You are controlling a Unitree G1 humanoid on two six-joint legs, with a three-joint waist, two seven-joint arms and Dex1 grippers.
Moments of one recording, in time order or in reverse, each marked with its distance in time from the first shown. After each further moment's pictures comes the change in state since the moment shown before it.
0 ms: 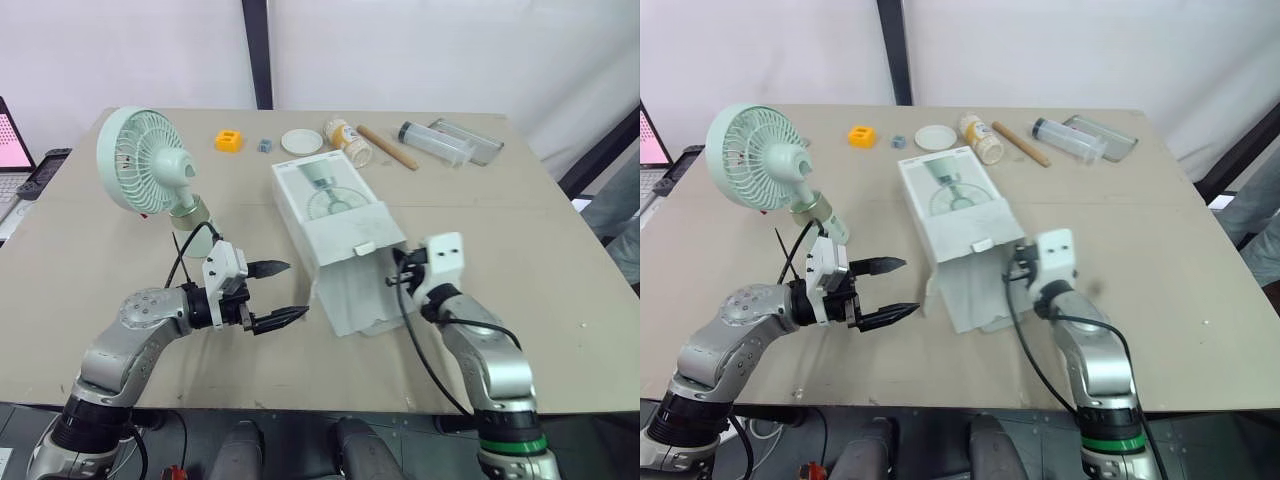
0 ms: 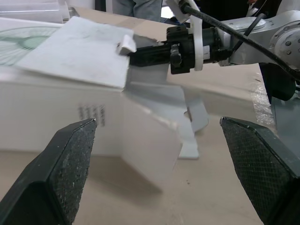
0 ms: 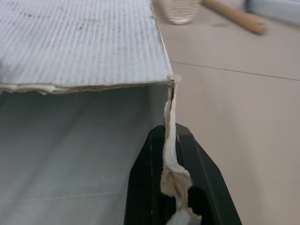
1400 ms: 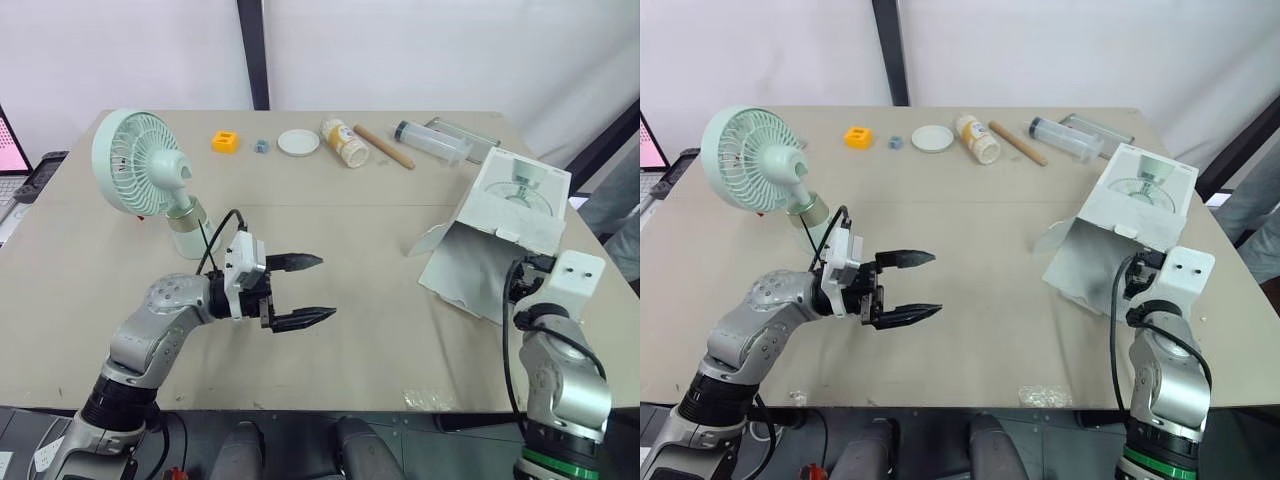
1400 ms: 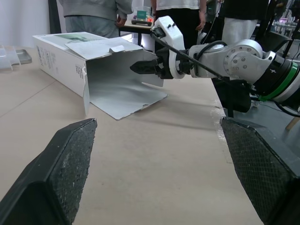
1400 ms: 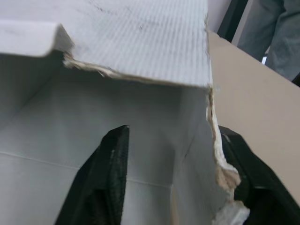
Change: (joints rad) left arm -0.111 -0.071 -0.069 0.036 -0.035 -0.052 -0.088; right arm 0.045 -0.031 -0.331 0.021 0.000 0.026 -0.204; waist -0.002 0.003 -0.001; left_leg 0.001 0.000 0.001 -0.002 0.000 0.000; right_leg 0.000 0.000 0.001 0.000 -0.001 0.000
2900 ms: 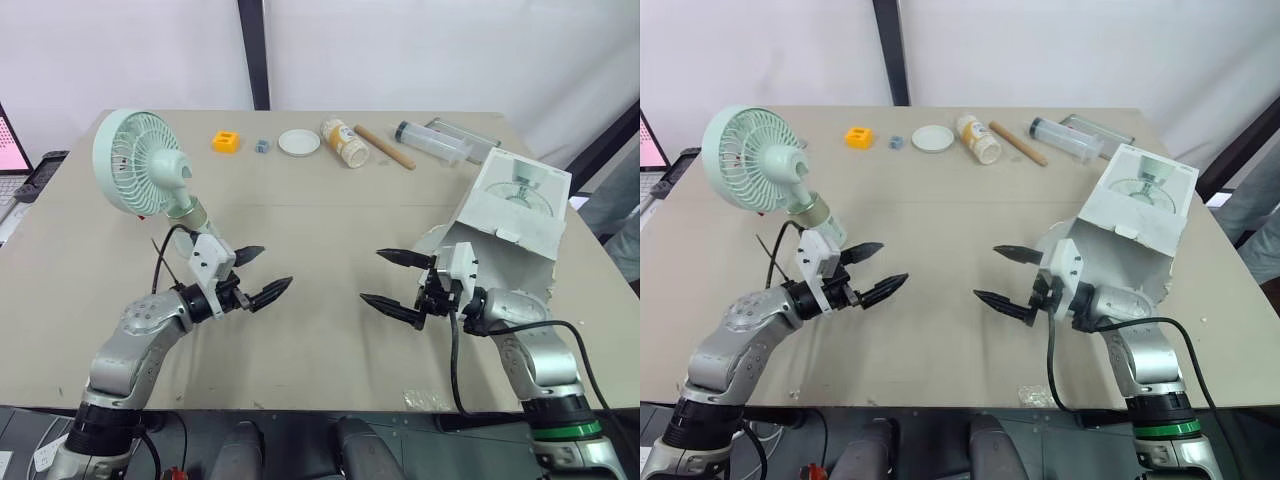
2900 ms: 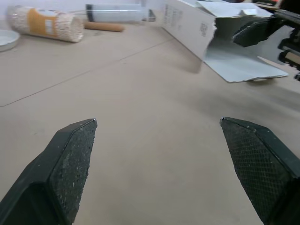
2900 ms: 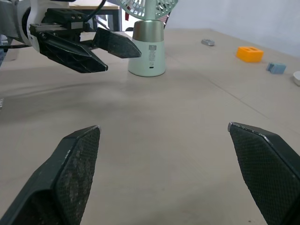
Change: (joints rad) left arm 0.179 -0.023 0.188 -0.009 0.109 -0.001 0.394; right arm -0.106 -0.253 0.458 0.220 0.232 -0.511 1.109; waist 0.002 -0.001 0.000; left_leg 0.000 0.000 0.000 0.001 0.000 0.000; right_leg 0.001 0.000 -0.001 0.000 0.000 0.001
